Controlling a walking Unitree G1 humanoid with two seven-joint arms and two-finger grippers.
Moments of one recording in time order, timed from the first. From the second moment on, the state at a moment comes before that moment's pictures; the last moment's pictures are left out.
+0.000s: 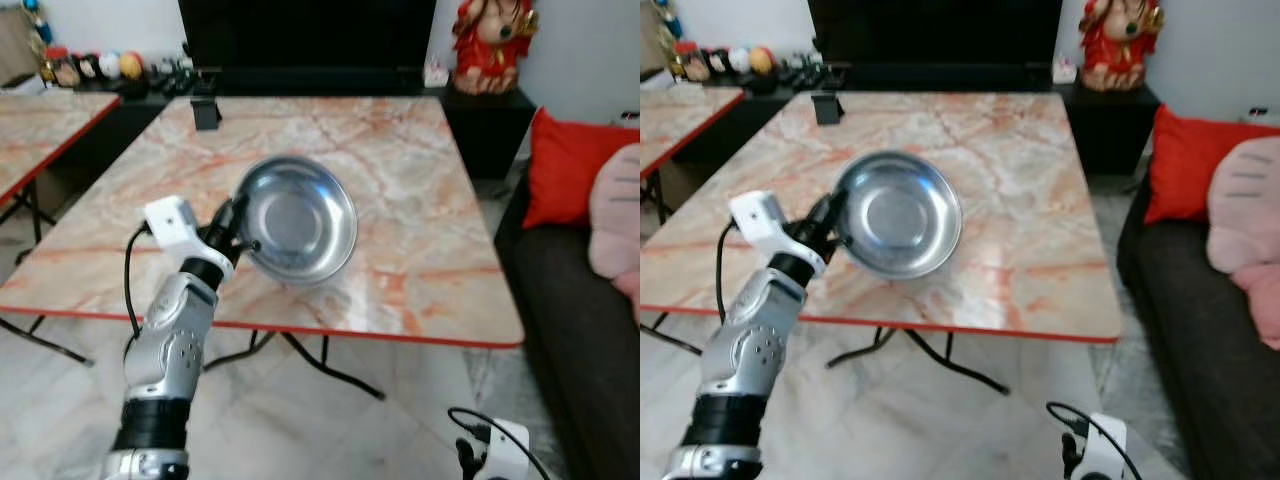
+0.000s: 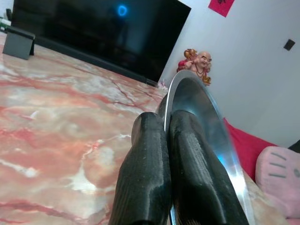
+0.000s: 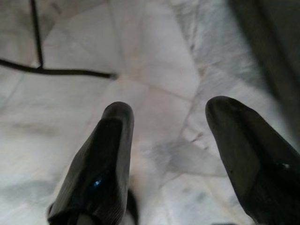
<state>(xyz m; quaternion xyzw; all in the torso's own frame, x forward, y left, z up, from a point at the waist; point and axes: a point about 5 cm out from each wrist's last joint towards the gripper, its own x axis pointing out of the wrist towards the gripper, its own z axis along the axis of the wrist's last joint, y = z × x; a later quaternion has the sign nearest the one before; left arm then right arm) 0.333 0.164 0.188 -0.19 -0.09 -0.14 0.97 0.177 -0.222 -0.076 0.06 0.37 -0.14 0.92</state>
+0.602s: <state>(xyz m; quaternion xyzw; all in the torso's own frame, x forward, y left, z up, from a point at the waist) 0.335 0.206 0.154 -0.29 -0.03 -0.02 0.96 0.176 -0.216 -0.078 0.06 0.38 -0.13 0.91</state>
